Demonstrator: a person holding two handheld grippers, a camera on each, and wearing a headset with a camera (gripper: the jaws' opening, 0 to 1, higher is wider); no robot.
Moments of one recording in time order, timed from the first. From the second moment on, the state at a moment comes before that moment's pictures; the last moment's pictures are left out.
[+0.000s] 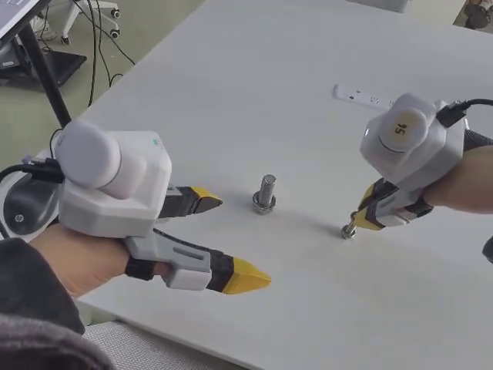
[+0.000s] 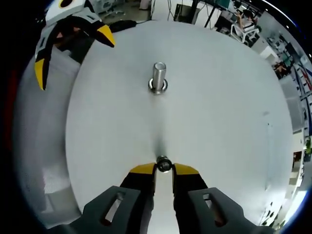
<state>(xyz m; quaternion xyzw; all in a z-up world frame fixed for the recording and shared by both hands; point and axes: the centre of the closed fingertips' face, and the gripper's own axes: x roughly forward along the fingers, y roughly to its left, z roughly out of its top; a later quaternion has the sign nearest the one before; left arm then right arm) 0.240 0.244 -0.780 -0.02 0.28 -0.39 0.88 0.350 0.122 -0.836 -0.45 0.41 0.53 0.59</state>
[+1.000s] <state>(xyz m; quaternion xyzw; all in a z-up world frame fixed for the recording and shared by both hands) 0.240 0.246 -0.782 -0.02 0.28 -0.39 0.88 0.346 0.123 -0.861 -0.44 0.43 0.53 0.58</state>
